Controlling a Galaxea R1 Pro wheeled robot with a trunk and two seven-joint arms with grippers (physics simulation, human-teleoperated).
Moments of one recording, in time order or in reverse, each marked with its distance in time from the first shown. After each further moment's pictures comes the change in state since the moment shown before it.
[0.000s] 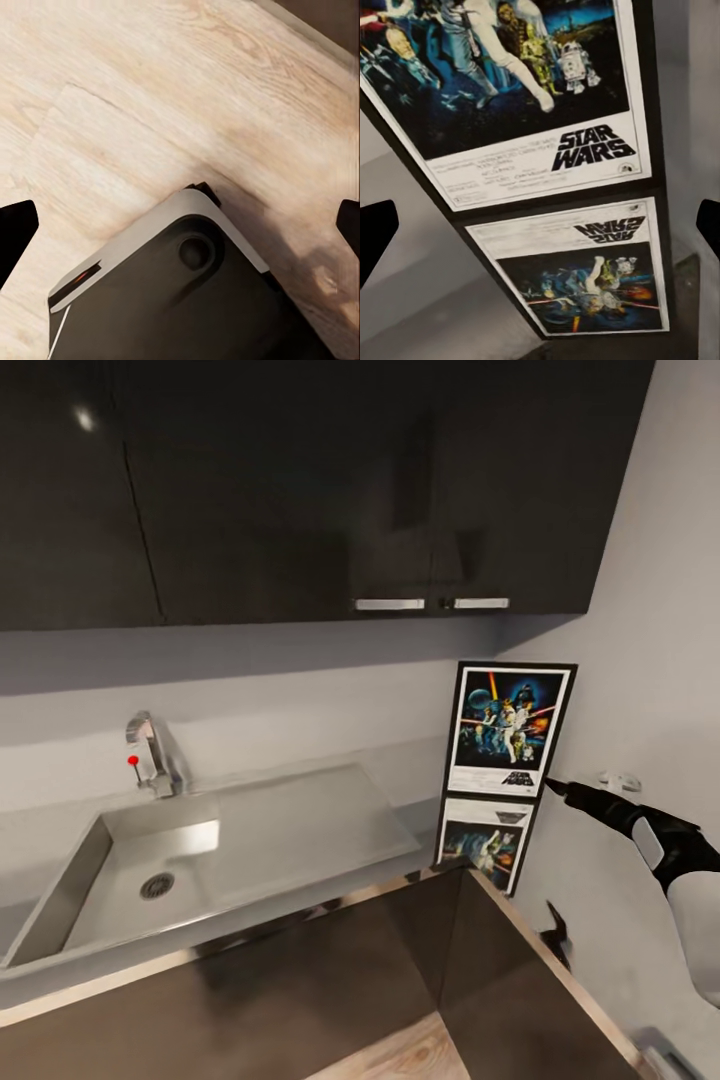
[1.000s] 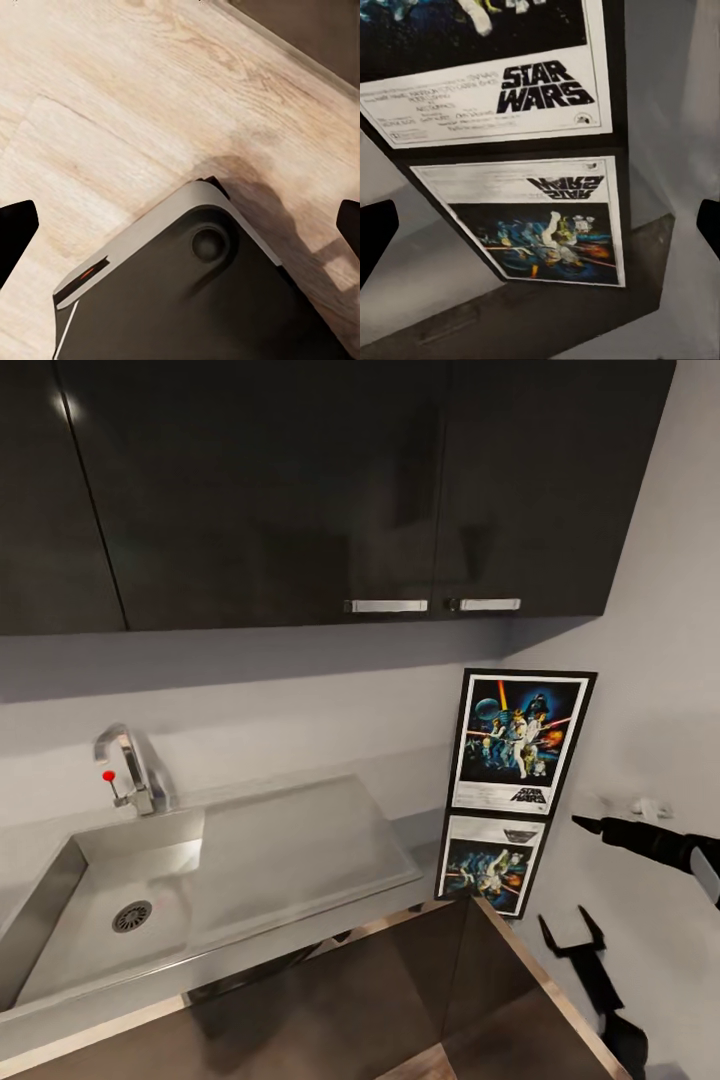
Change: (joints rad) left arm -0.008 -0.003 -0.009 0.160 -0.003 -0.133 -0.108; right arm 0.050 -0.151 0.081 0.075 0.073 0.043 0.200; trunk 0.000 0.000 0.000
